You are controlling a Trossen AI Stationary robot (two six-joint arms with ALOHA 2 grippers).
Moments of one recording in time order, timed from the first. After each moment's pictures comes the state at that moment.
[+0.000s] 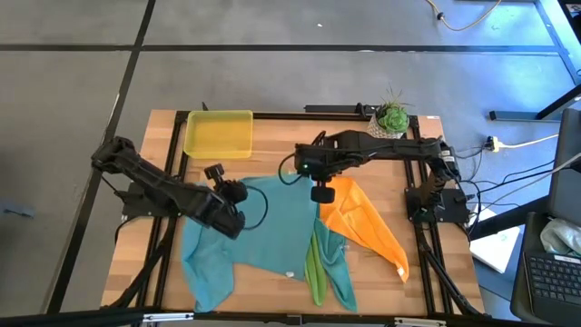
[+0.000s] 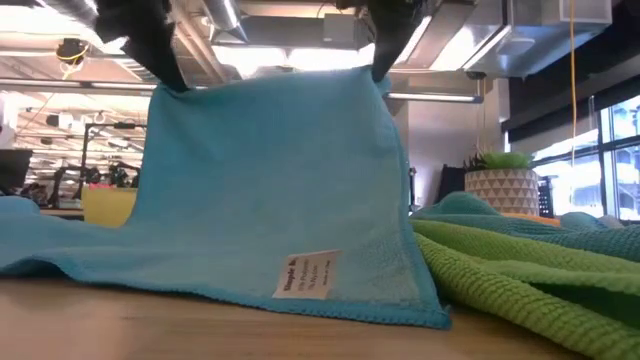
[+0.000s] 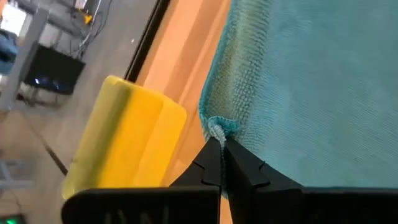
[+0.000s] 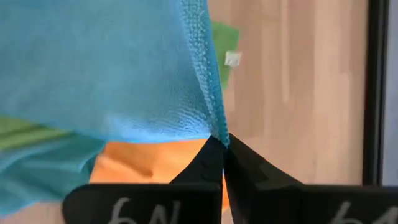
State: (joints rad) left arm -0.42 1.43 1.13 -1.22 -0.82 -0.78; right arm -0.01 1.86 1.90 -1.30 0.19 0.02
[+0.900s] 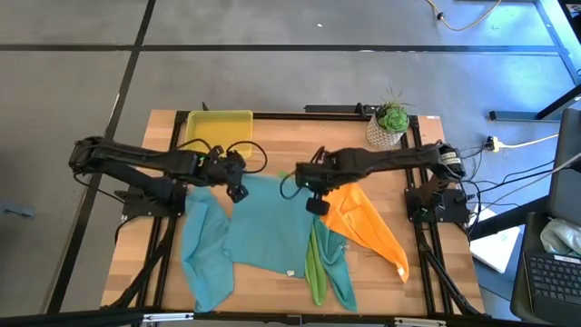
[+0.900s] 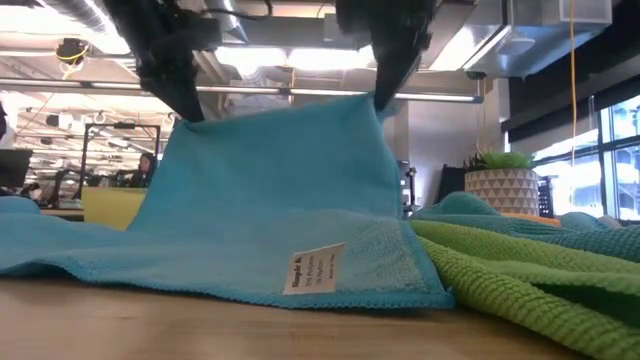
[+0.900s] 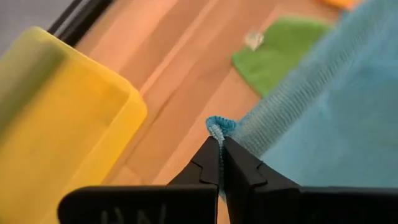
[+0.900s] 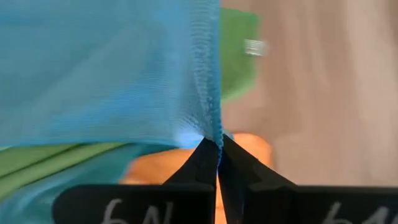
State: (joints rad) left arm -0.05 1.15 0.89 -0.79 -0.47 -0.54; right arm 0.09 1.81 1.67 -1.12 0.18 0.26
